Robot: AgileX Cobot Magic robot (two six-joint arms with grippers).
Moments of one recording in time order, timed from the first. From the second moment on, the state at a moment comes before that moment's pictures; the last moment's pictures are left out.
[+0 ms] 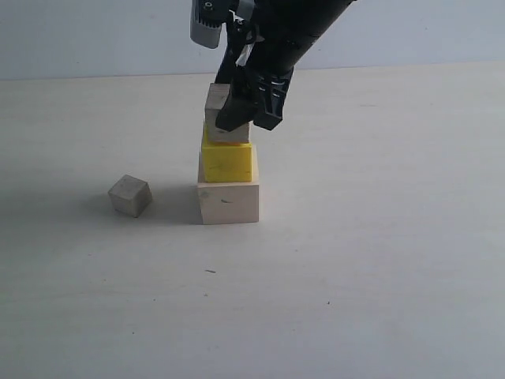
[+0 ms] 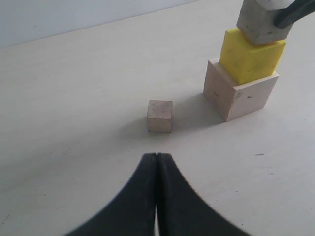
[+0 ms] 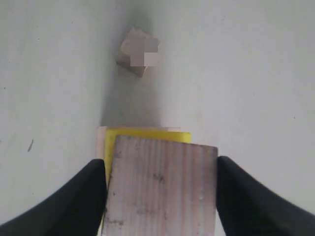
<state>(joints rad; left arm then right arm) -0.32 0.43 -0.42 -0.10 0.61 0.17 0.52 1.94 -1.63 0.52 0.96 -1.36</state>
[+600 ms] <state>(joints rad) -0.32 0.43 -0.42 -0.10 0.61 0.17 0.52 1.94 -1.63 0.55 0.96 -1.43</state>
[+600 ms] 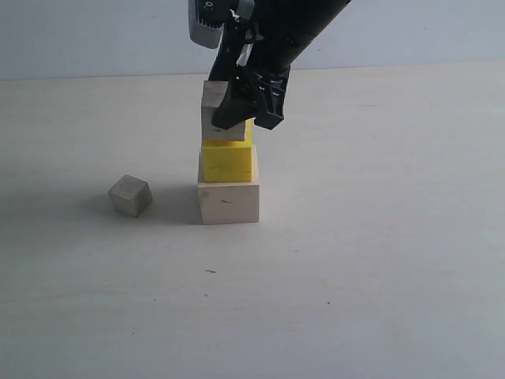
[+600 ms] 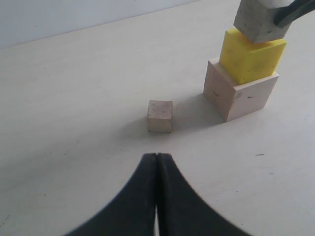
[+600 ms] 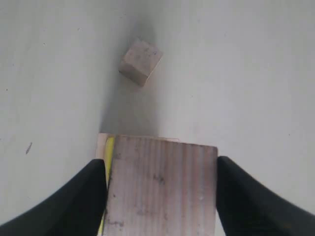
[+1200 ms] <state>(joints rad) -0.32 0.43 -0.42 -0.10 0.61 0.17 0.52 1.94 -1.63 0.53 0.96 -1.44</state>
